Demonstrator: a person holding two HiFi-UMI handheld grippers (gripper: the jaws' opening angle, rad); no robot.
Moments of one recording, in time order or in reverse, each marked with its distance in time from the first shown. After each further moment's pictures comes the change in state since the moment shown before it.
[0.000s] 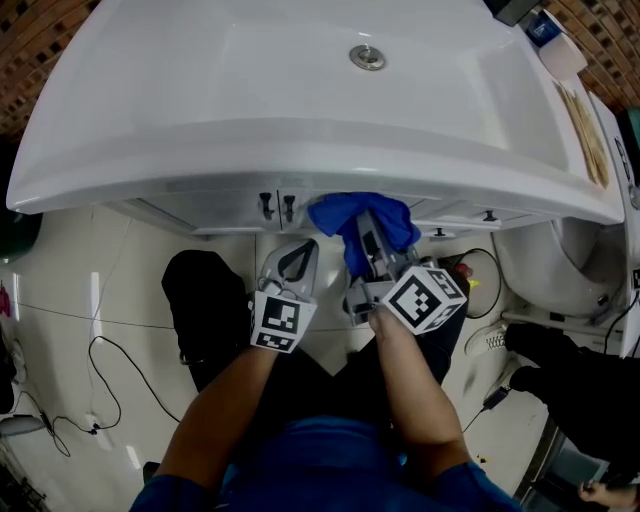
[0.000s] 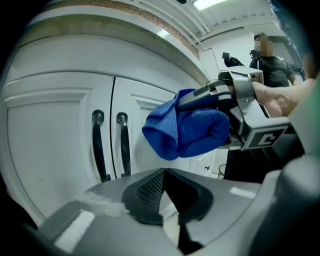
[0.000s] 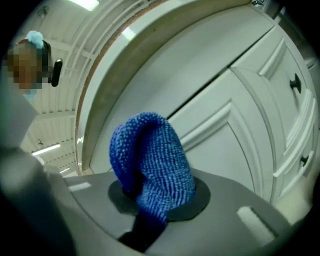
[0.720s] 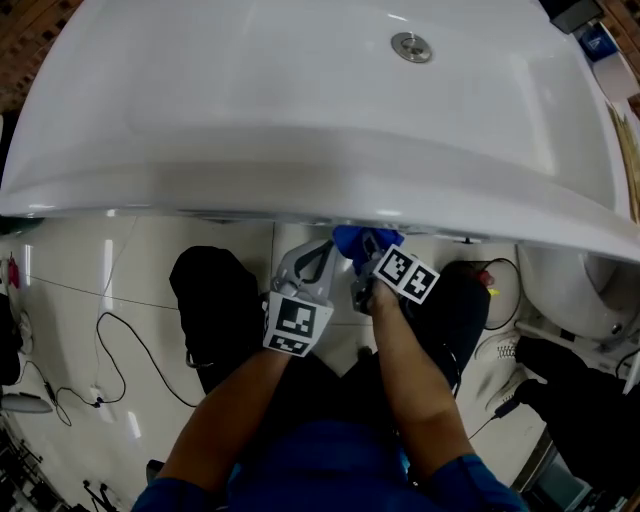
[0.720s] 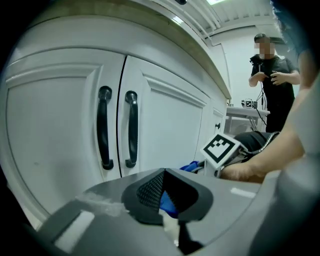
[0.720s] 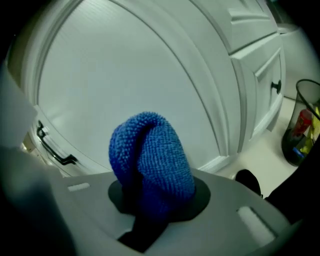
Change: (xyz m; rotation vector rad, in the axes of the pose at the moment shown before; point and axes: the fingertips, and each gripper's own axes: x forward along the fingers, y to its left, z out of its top) left arm 0.016 0.008 -0.023 -0.065 0.081 0.019; right arm 0.024 -0.180 -0.178 0.232 0.384 -0.396
